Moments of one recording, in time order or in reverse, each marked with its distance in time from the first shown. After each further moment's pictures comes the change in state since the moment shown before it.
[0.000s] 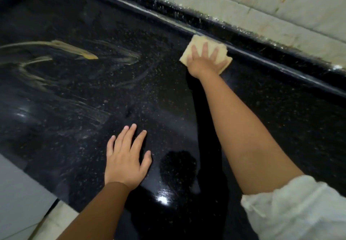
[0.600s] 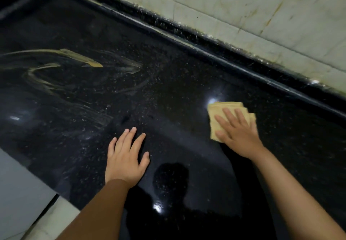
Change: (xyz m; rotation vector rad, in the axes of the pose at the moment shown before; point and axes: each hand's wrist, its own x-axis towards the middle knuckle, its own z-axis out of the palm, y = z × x) left_hand 0.004 0.000 -0.003 -0.005 0.014 -0.018; right_hand -0.142 0.132 0.030 -0.240 -0.132 -0.141
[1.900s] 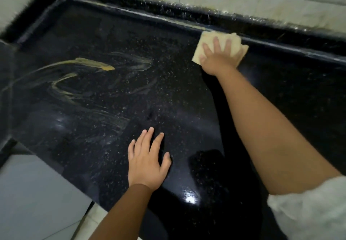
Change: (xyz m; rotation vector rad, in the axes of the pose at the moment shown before) left_hand 0.007 0.005 -0.001 -0.023 -0.048 -0.026; right_hand 0.160 -0.085 -0.087 0.129 0.183 0.085
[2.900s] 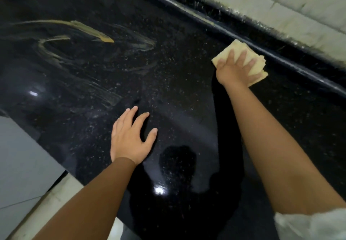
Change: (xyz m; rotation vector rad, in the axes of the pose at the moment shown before) left_hand -0.004 0.001 -0.007 -0.174 -0.038 -0.181; right_hand -0.045 0.028 0.022 0.141 0.030 0.304
